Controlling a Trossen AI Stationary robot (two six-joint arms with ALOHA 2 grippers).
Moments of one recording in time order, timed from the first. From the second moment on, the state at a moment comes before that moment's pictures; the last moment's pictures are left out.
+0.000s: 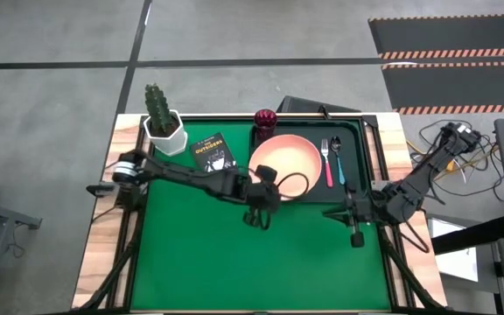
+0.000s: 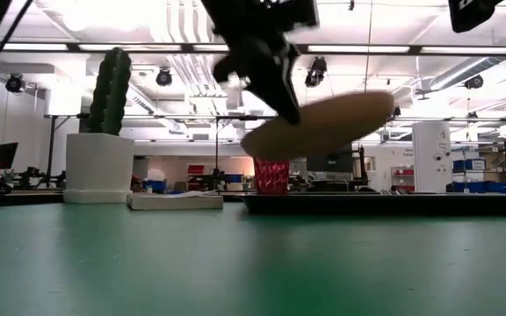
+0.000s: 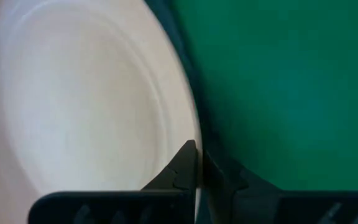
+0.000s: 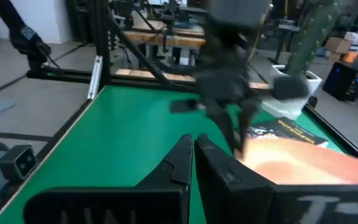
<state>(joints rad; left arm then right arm) -0.12 1.92 1.60 -0.62 -0.28 0.41 0.74 0.76 0.46 0.10 0.68 0.05</state>
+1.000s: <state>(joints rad) -0.01 2.11 1.60 -0.37 -0.27 0.40 0.75 0.76 0.47 0.09 0.68 0.05</state>
